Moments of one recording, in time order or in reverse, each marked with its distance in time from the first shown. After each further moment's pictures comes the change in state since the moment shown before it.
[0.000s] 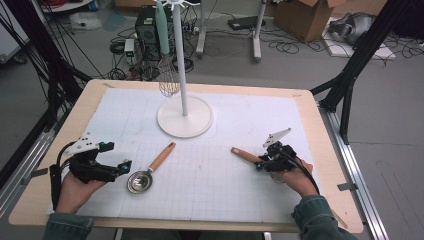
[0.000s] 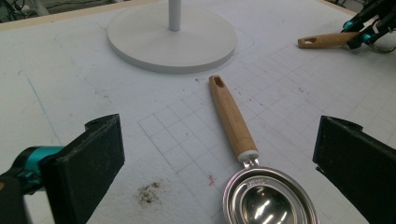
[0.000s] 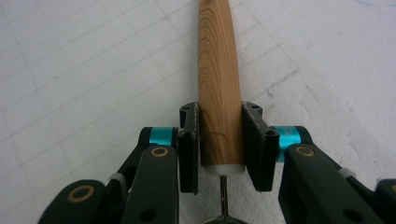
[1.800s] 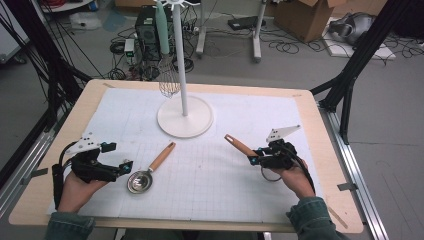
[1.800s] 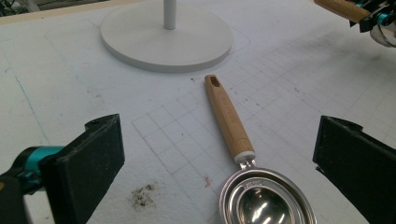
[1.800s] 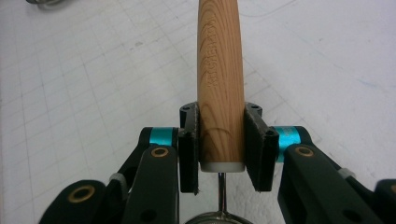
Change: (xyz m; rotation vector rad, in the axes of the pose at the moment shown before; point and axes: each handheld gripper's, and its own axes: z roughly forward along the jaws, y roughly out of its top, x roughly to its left) left arm 0.001 -0.002 0.005 0.001 -0.026 -0.010; right arm 0.012 0.013 -0.020 -0.233 0.105 0.029
